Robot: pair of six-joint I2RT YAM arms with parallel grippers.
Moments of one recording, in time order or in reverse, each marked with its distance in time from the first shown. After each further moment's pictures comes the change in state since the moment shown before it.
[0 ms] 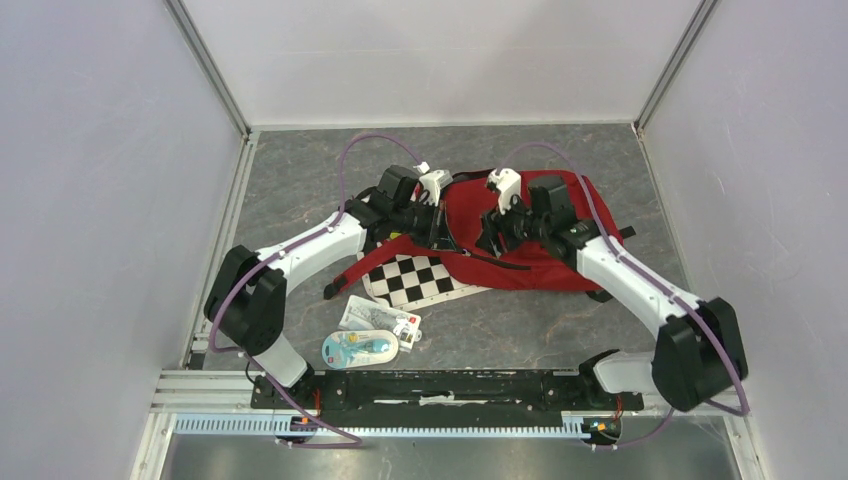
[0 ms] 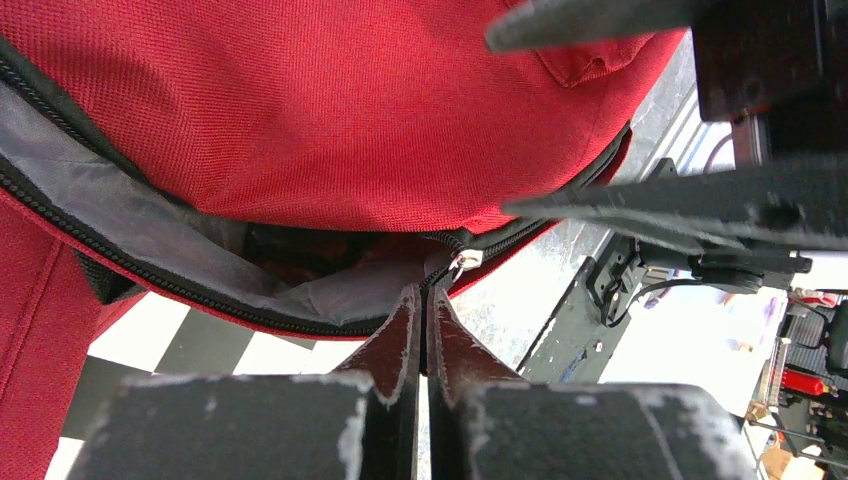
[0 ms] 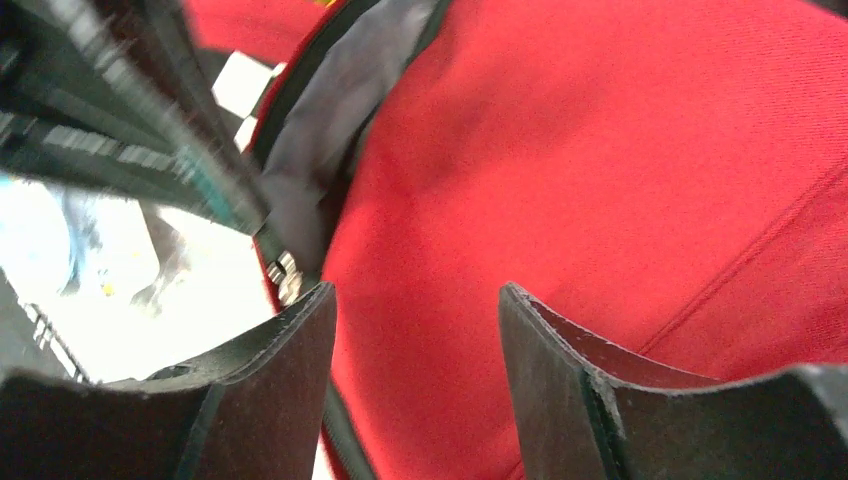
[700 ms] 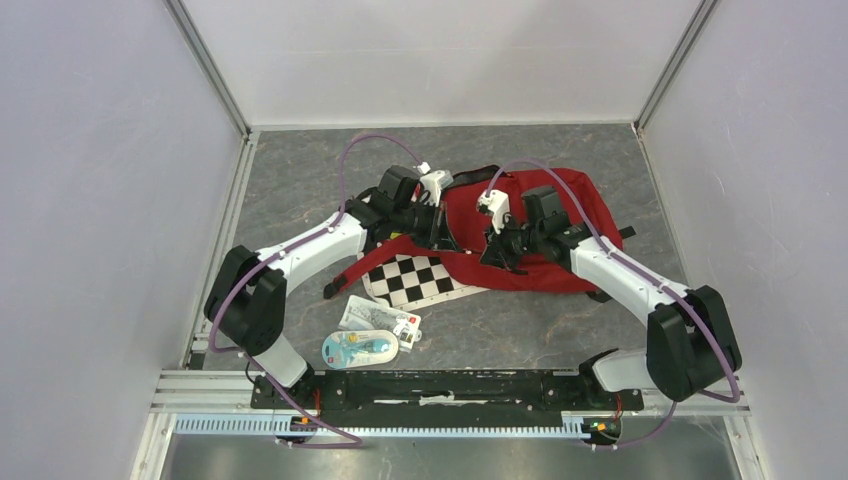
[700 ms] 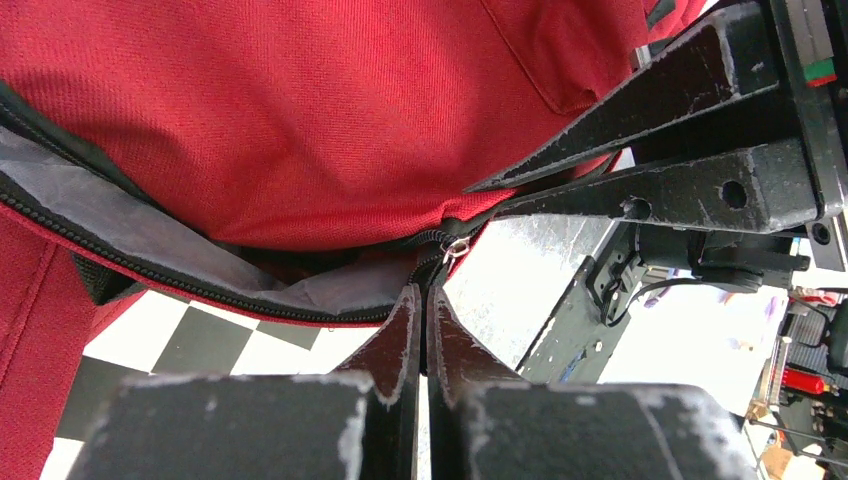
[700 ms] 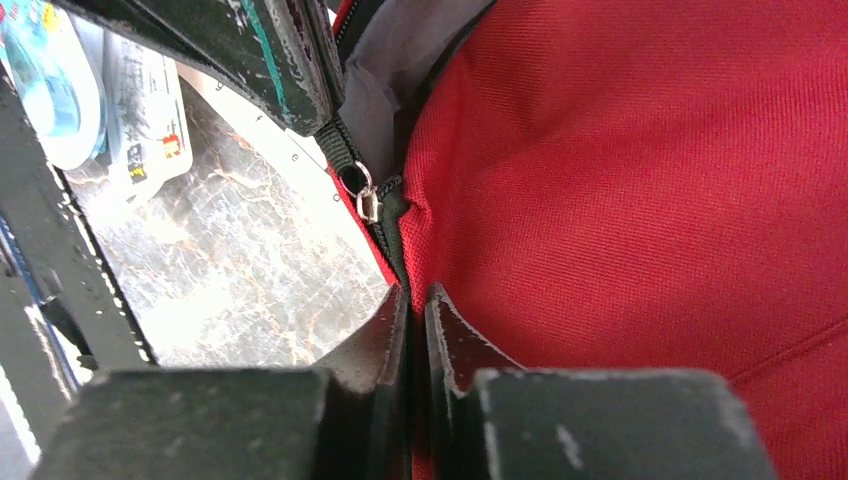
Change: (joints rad) left arm -0.003 -0.001 0.000 0.000 -0.002 0.000; right arm 0.002 0.007 -0.087 -0.084 -0.206 -0.180
